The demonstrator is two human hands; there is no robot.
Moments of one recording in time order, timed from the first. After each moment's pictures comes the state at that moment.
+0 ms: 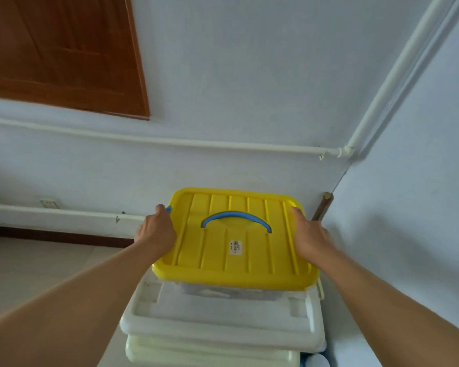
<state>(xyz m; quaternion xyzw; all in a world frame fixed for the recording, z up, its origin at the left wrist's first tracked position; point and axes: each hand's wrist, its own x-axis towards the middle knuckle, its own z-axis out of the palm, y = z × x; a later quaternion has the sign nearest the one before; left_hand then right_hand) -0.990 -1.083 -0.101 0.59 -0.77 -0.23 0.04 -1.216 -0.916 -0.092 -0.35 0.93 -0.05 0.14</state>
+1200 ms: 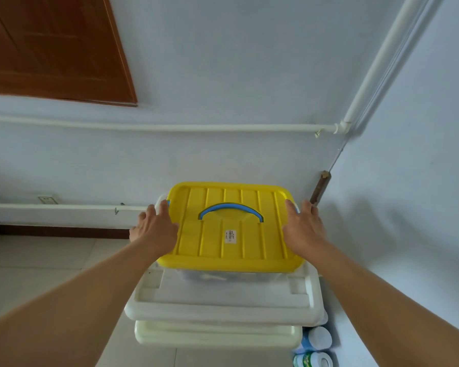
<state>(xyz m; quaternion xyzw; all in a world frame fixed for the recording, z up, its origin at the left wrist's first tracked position) -0.987 -1.072 -0.124 0.56 -0.81 -0.17 -0.04 -1.203 -0.905 -0.119 -0.37 0.92 -0.01 0.10</state>
